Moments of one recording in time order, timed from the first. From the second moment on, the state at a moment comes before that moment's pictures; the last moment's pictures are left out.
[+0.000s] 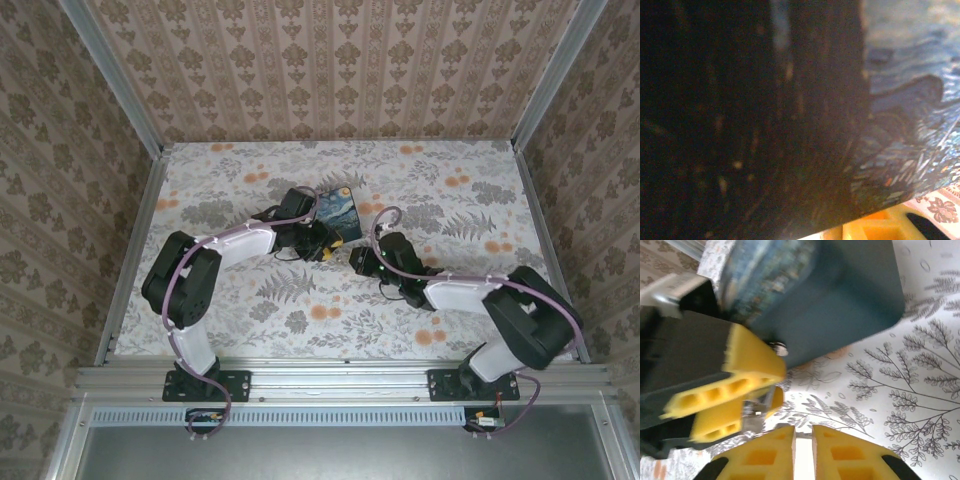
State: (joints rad) left arm -0.64 1.80 1.12 -0.25 0.48 -1.31; right arm 0.62 1.46 0.56 0.37 -0.06 0.77
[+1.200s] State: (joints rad) left arm -0.64 1.80 1.12 -0.25 0.48 -1.31; right arm 0.67 1.57 0.75 0.15 -0.12 0.56
